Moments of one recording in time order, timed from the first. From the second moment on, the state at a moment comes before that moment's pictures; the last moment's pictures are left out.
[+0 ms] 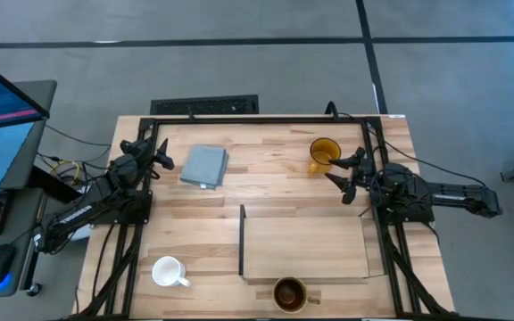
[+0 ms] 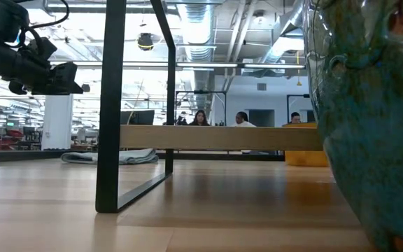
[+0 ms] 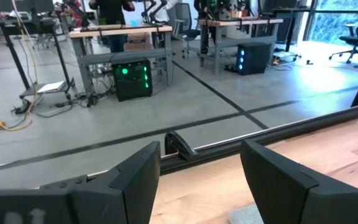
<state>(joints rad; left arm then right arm) 0.57 0.00 0.09 -0.23 -0.63 -0.10 -0.15 0.14 0.01 0.12 0.16 0.04</state>
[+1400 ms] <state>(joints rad) 0.54 0.48 0.65 -0.18 0.45 -0.29 -0.36 0.14 0.01 0.31 0.19 -0.01</state>
